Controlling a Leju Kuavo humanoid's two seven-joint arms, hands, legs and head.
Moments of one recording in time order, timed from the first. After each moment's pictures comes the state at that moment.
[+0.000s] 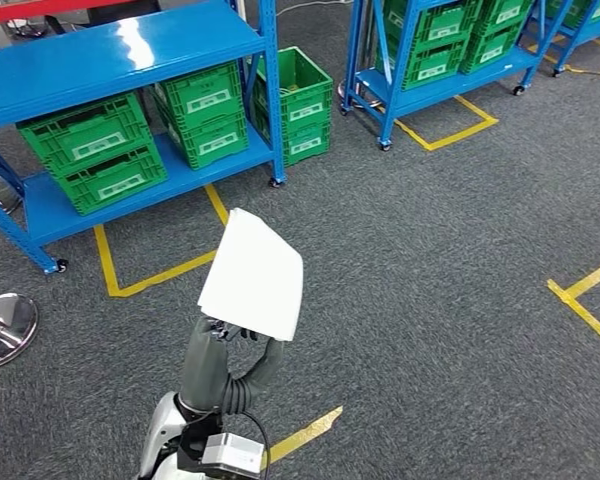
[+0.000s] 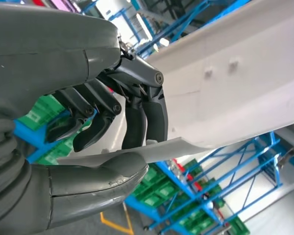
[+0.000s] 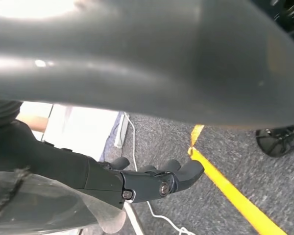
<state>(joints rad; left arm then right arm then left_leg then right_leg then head) 0.04 -0.12 -0.52 -1.51 -0.66 0.42 -0.49 -0.04 0.13 -0.83 -0.30 0.54 0.02 0.44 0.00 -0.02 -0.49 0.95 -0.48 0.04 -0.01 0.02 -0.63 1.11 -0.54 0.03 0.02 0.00</state>
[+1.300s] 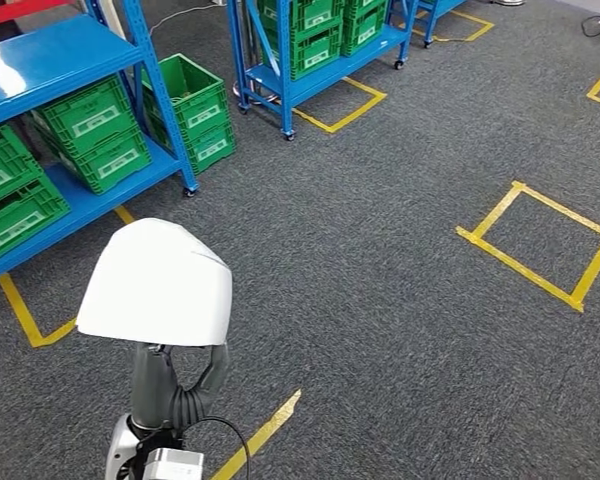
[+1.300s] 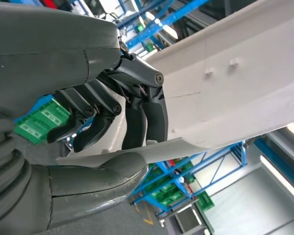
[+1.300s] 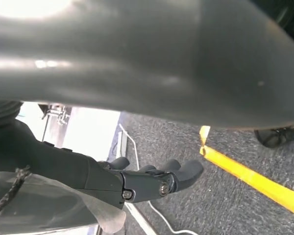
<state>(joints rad) 0.18 -0.10 -0.38 -1.64 -0.59 0.45 -0.58 -0.07 0.19 -0.88 -0.31 0.69 -0.05 0.44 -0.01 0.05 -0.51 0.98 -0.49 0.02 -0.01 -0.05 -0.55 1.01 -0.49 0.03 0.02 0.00</state>
